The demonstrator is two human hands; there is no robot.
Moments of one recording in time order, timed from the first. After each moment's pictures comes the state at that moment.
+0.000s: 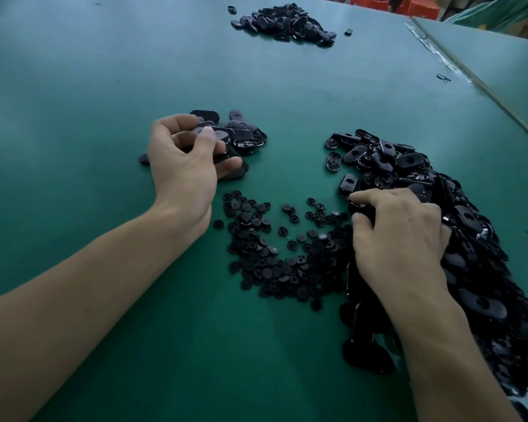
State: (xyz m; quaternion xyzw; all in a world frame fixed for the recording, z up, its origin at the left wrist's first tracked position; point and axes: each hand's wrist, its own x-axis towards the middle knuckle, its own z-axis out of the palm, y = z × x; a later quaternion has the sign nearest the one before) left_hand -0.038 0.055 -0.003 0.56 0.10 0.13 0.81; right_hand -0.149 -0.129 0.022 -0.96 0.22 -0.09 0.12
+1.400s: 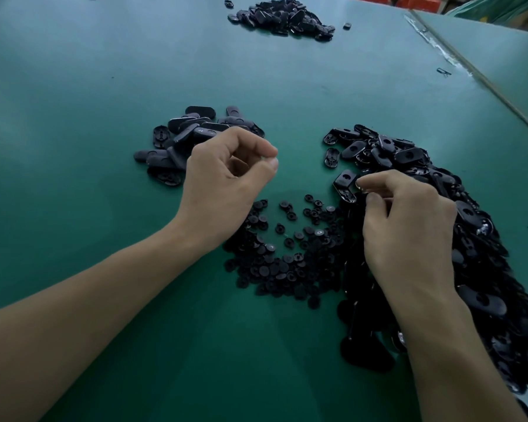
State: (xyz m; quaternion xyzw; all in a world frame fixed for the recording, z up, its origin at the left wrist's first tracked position) left_hand -0.069 0.044 0.001 0.72 -0.15 0.08 0.67; right_hand -0.146 -0.132 0.024 -0.93 0.18 -0.22 0.25
